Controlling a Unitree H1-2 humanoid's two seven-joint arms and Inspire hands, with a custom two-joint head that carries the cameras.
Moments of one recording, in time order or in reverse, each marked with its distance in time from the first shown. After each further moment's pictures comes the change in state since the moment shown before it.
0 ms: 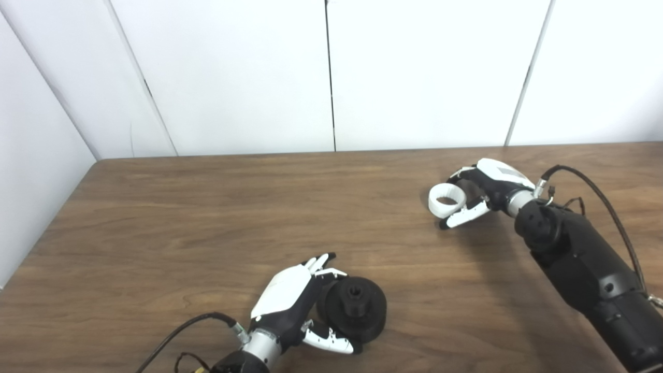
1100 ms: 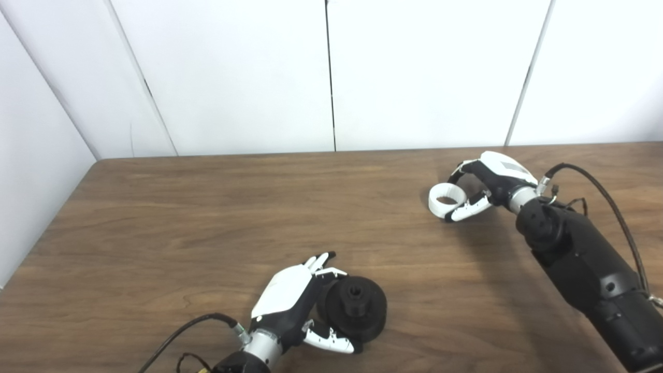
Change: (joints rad) left arm 0.001 -0.004 -0.005 0.000 0.025 0.000 0.008; right arm 0.001 0.002 -0.015 0.003 0.013 -0.024 -0.063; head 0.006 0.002
